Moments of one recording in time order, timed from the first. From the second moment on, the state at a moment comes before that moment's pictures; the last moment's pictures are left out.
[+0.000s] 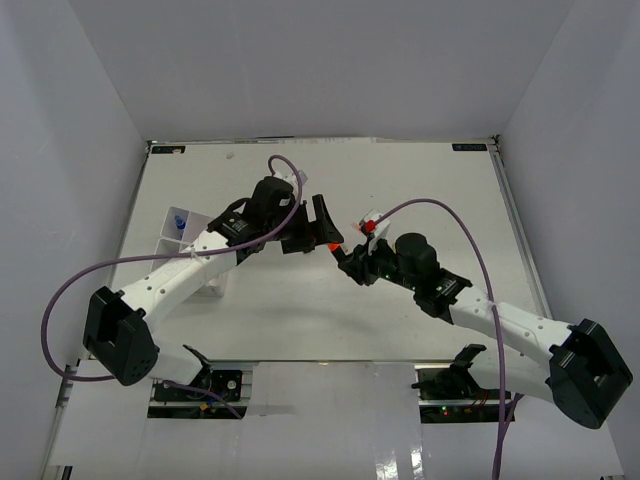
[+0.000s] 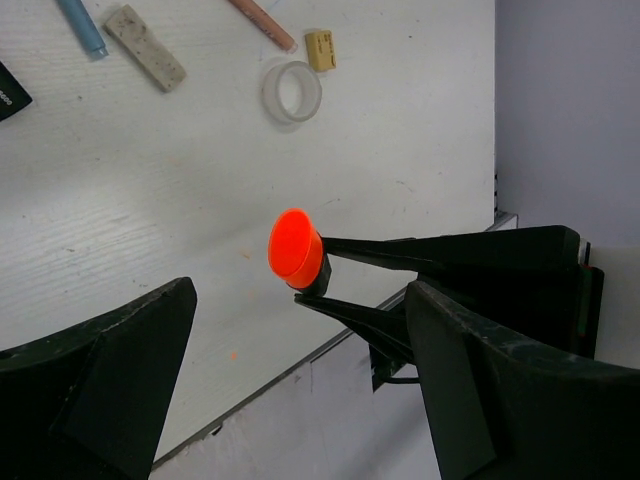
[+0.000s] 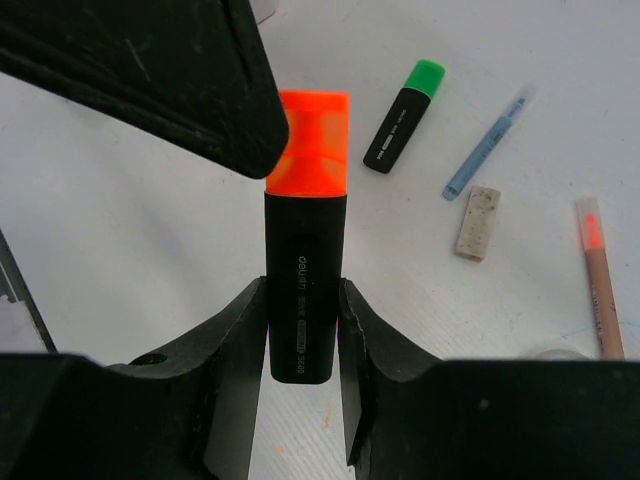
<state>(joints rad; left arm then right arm) -0.66 1.39 1.17 -0.44 0.24 -0.76 0.78 1.10 0.57 0.22 -0.19 0.10</state>
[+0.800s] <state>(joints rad) -0.71 1.45 1.17 -0.37 0.25 -0.82 0.78 1.04 0.50 0.29 -0.24 0.10</state>
